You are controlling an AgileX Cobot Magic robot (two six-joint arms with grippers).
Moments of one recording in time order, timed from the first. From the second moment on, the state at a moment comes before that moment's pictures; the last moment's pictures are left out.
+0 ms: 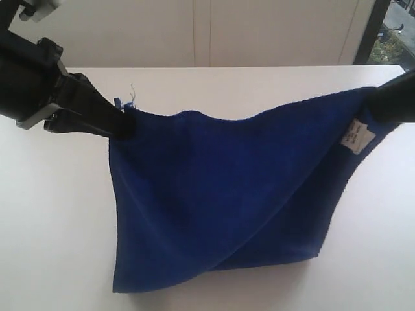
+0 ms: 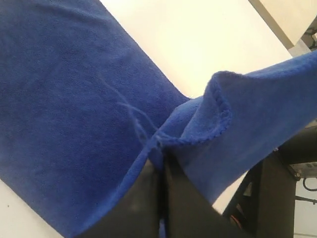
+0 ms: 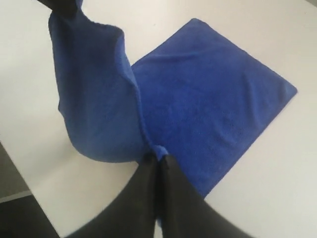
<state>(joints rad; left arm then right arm) -0.39 1.20 -1.03 -0.80 1.00 0.57 0.22 0.86 -1.12 0.51 1.22 -0.61</state>
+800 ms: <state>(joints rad) -0.39 1.20 -1.00 -0.70 0.82 0.64 0.22 1.11 -0.99 0.50 0.93 -0.63</state>
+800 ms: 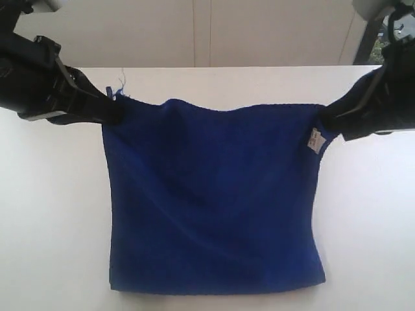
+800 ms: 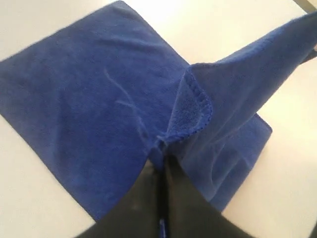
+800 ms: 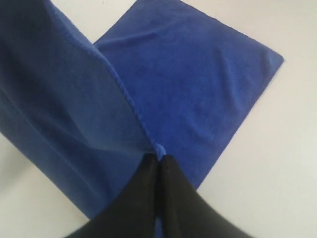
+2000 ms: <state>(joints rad) -0.35 1.66 -1.17 -0.69 0.33 0.64 0.22 1.66 -1.23 0.49 0.48 -0.78</state>
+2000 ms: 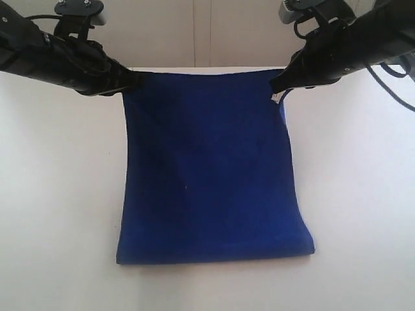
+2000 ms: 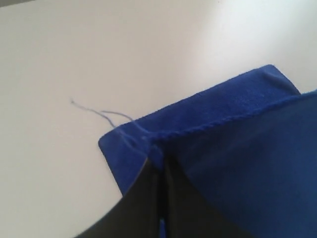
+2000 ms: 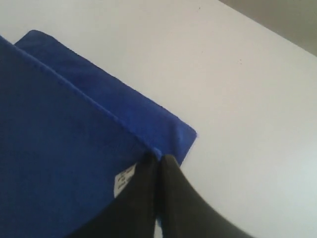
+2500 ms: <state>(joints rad) -0.33 1.84 -1.26 -0.69 0.28 0.64 0.22 1.81 -1.24 0.49 0.33 -0.78</state>
